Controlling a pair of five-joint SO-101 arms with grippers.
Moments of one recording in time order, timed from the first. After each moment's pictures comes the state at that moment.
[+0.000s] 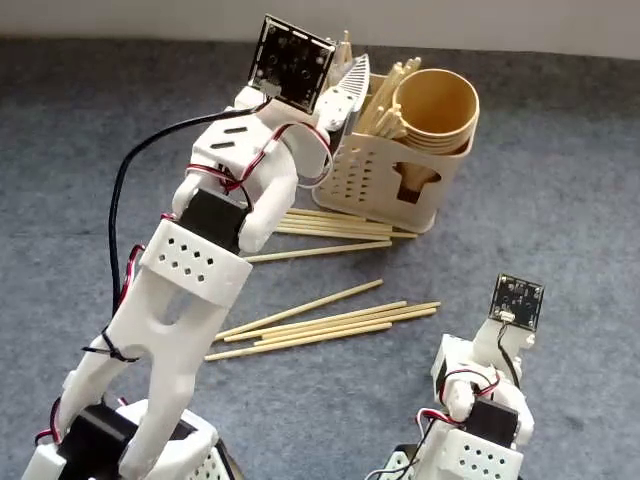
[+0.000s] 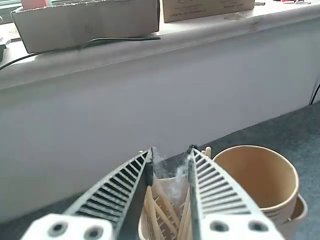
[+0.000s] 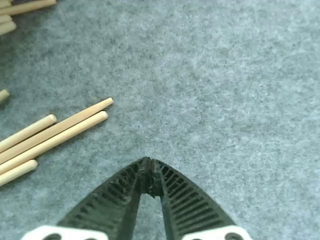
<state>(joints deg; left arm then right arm) 21.5 -20.4 10.6 24.5 -1.0 15.3 -103.7 96.0 69.7 5.2</state>
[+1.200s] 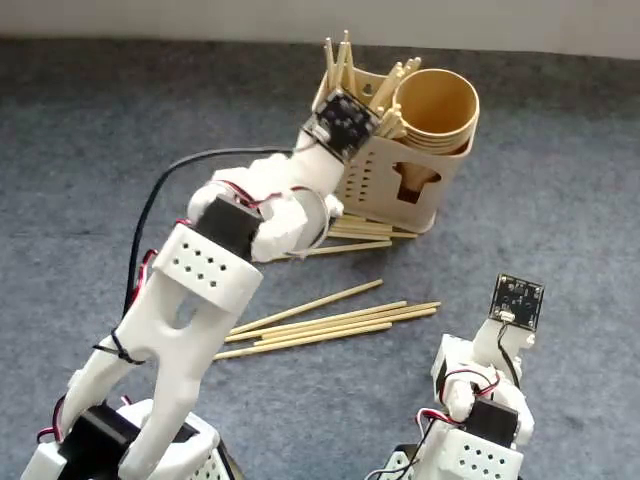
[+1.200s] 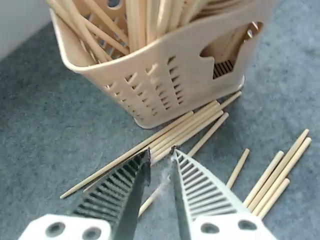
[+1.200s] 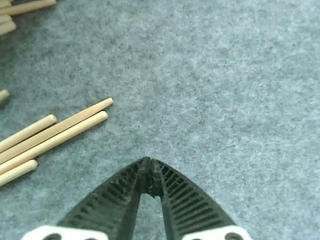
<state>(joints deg) 24.2 -20.4 13.7 63.0 -8.5 15.3 -103.7 96.0 69.7 5.2</state>
